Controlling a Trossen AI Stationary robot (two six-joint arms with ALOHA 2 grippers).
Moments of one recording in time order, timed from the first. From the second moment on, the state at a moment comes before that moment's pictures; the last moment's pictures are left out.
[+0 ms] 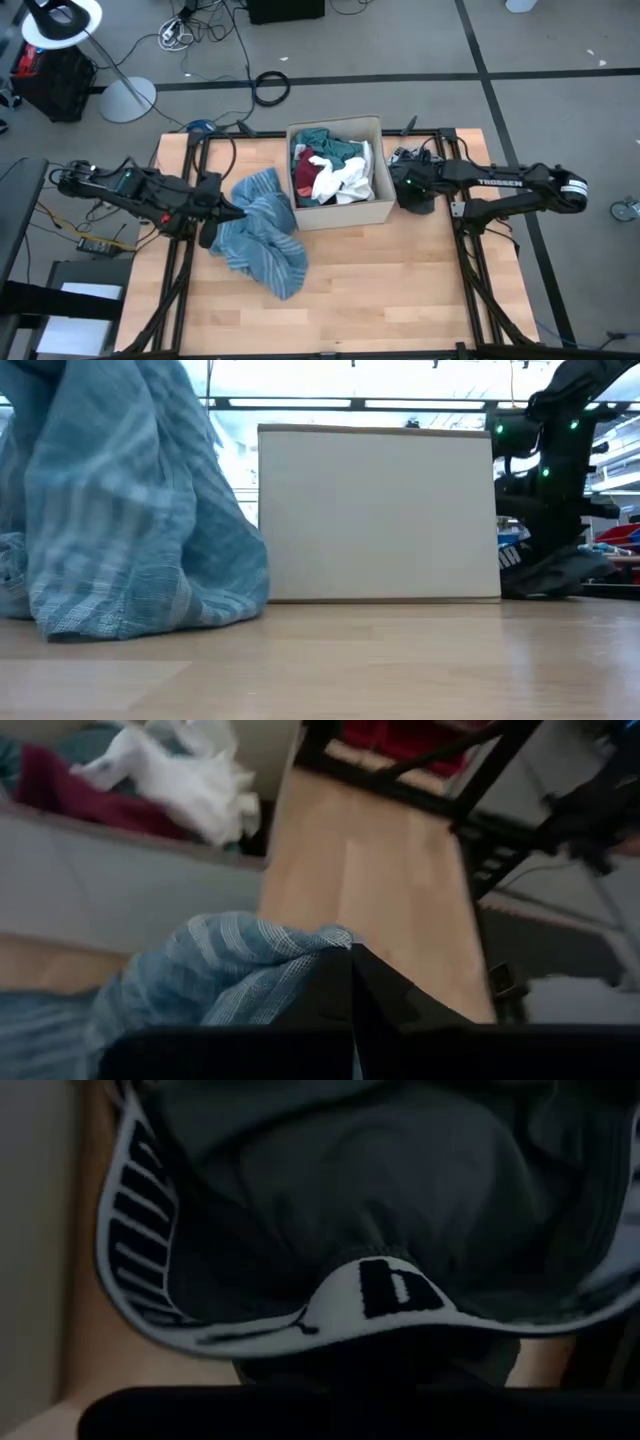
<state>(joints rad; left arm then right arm) -0.29 0.71 0.95 -0.72 -0.22 -0.48 -0.38 1.09 0.59 -0.87 0.25 0.87</state>
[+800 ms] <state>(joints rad) -0.29 0.71 0.89 -0.75 -0.27 -0.51 -0.31 1.06 0.59 -0.87 0.29 0.94</state>
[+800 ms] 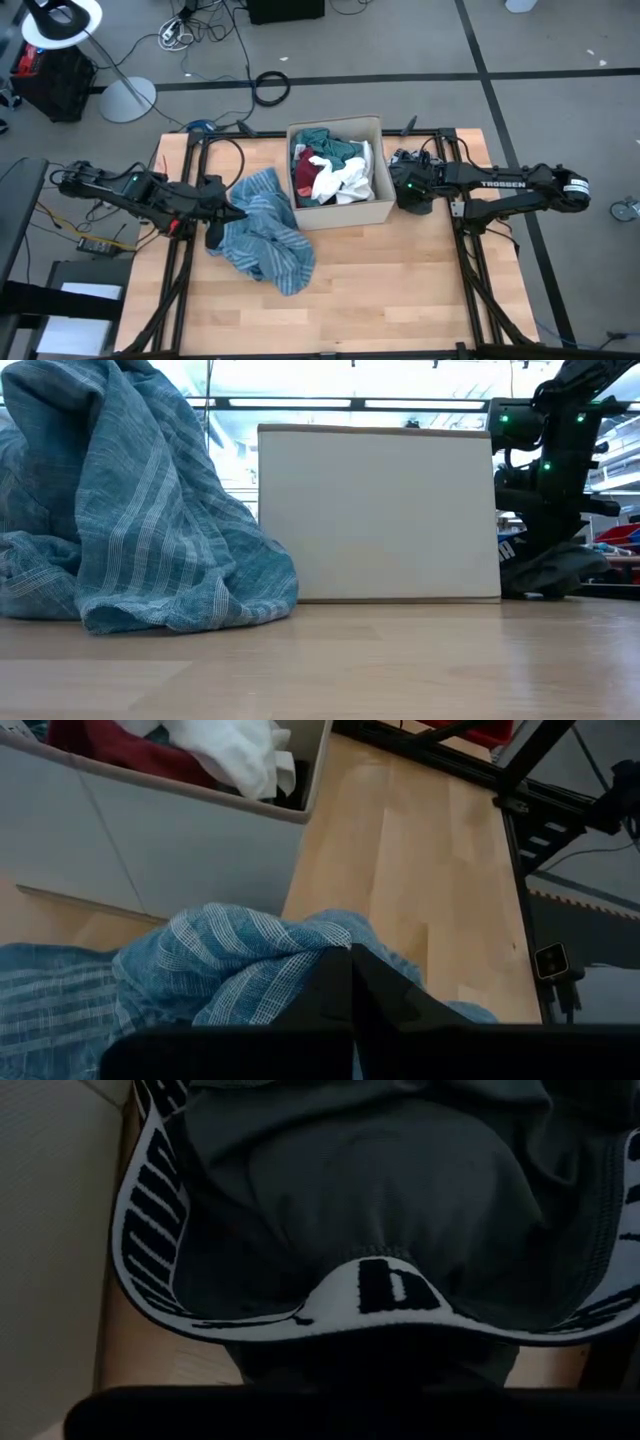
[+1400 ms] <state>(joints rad) -0.29 0.71 0.89 -0.75 -0.27 -0.51 -0.31 1.06 0.59 -0.87 0.29 0.94</state>
